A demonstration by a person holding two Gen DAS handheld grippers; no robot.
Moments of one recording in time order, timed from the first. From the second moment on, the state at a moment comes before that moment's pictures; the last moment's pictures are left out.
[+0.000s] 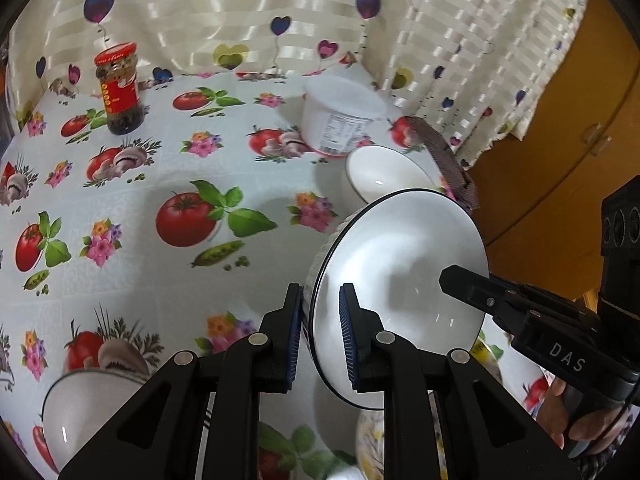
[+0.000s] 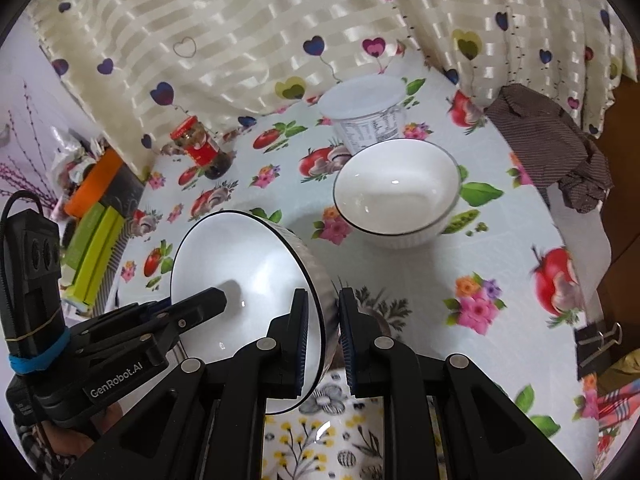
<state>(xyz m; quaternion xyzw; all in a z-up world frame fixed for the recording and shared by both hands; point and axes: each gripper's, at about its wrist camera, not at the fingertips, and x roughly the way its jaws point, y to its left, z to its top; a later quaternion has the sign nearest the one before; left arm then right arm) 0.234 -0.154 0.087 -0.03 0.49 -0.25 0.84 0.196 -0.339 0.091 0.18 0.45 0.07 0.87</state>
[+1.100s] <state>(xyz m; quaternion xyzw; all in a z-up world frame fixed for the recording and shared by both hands) 0.135 -0.204 0.046 0.02 0.54 -0.28 0.80 0.074 -0.383 0.049 0.23 0.49 0.03 0.84</state>
